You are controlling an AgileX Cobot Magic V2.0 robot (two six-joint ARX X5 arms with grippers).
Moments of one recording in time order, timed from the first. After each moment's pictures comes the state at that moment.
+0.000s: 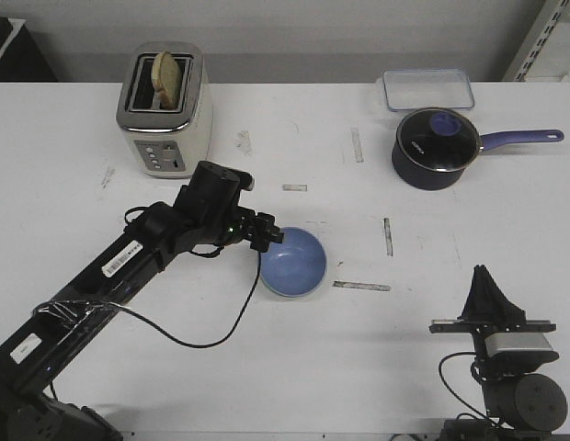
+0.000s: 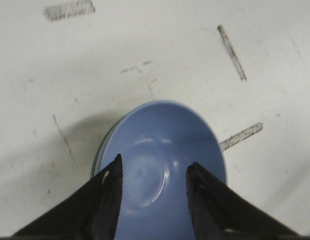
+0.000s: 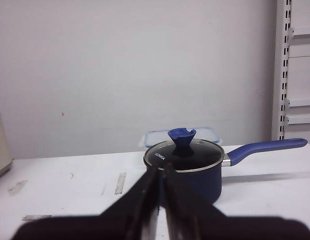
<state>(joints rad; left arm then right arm) -0.59 1.57 1.51 -0.58 0.24 -0.26 0.01 0.15 0.34 -0.04 -0.03 0.10</state>
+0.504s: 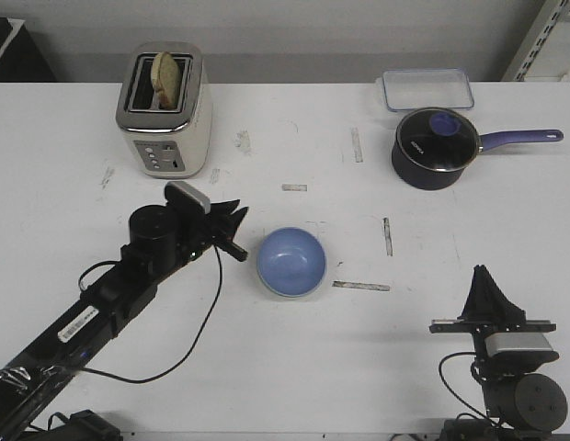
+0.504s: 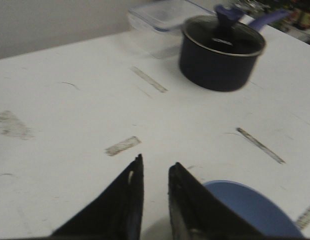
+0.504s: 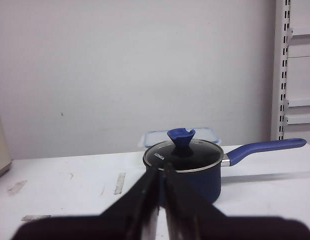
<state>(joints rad) -0.47 1.23 0.94 0.16 0.16 -0.04 0.01 0.15 0.34 -0.04 -0.03 0.10</state>
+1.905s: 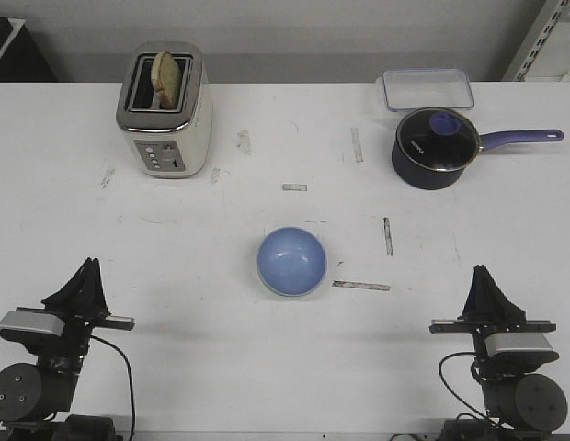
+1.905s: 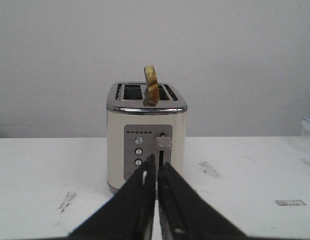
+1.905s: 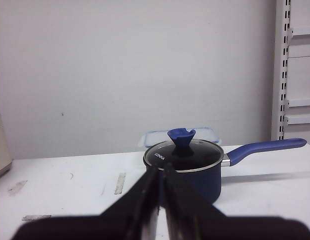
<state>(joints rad) -0.08 0.22 0.44 0.04 0.01 -0.04 0.01 0.15 0.34 -0.04 -0.03 0.10</state>
